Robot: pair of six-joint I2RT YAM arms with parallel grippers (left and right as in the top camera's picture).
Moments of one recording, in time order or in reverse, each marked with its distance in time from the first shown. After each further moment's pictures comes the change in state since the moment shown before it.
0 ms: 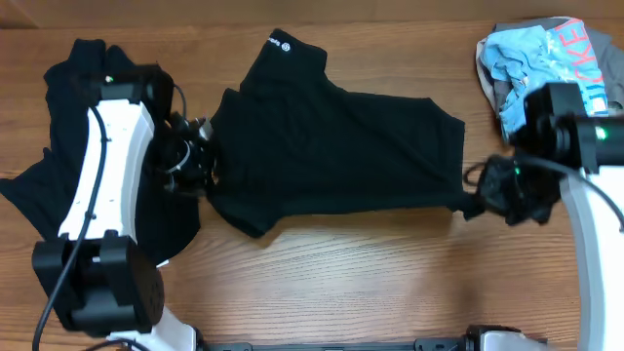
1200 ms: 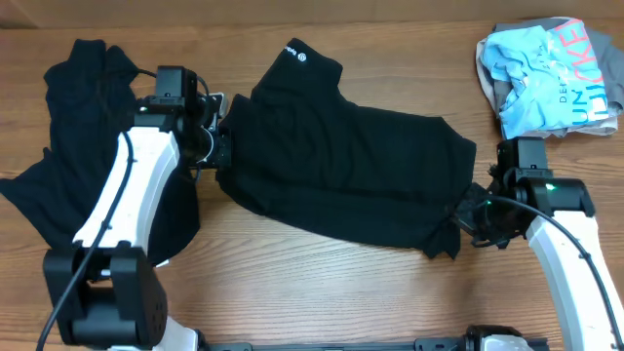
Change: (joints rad) left arm -0.078 -0.039 -0.218 0.655 -0.072 -0.076; right arm 0.000 -0.088 -0.523 0.530 -0.057 0.159
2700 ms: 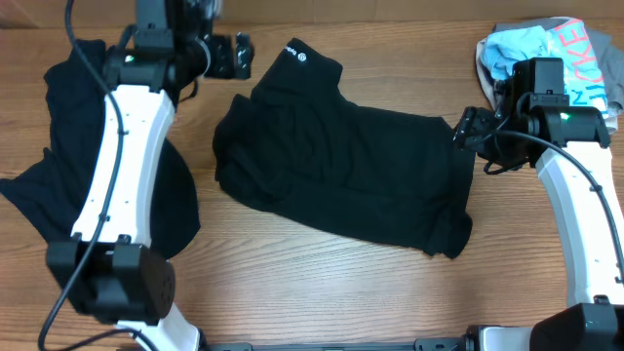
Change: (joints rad) left arm -0.047 0.124 0.488 0.188 -0.013 0.048; right arm -0.005 0.253 0.430 0.065 0.051 -0.232
